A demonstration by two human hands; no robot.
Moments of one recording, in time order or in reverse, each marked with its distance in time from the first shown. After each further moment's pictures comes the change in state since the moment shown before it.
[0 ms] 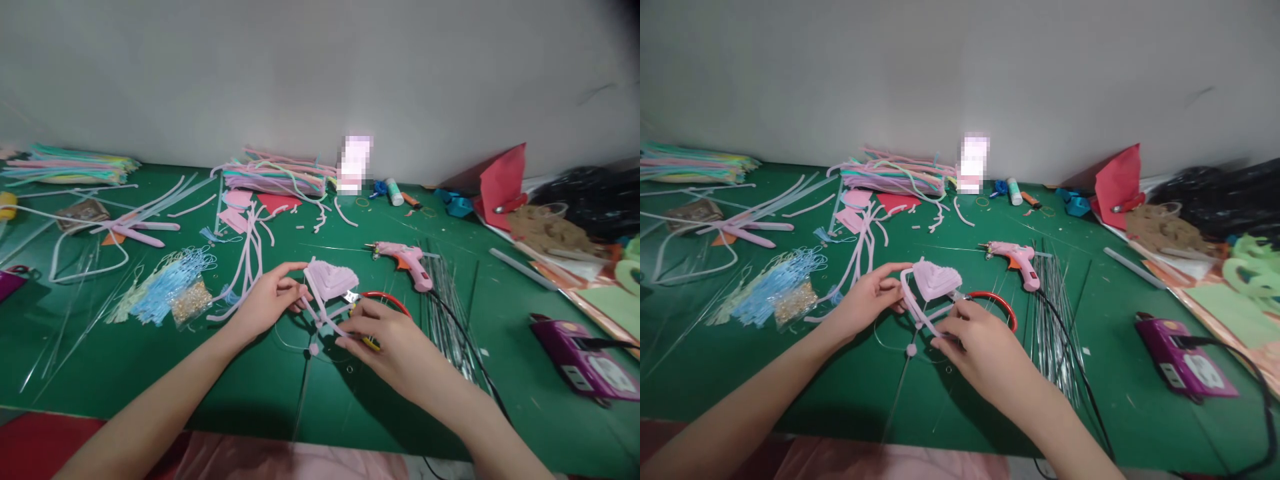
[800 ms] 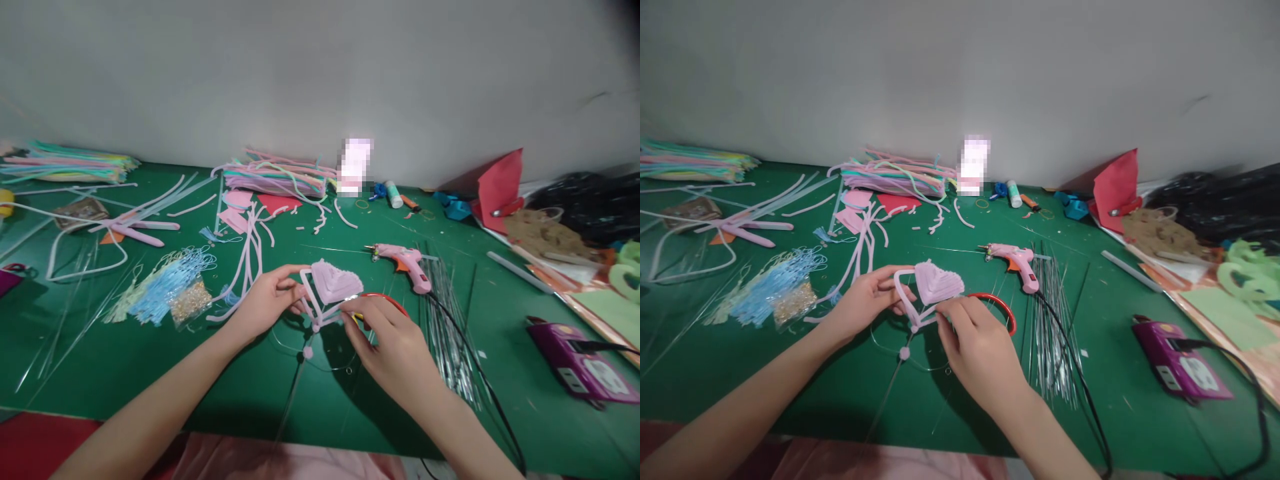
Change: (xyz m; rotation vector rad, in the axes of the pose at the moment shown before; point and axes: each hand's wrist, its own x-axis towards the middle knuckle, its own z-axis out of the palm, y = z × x) left_hand 0.000 0.001 -0.002 -0.061 -0.007 0.002; right_hand 0.000 -0.004 0.019 -0.117 0.402 -0.123
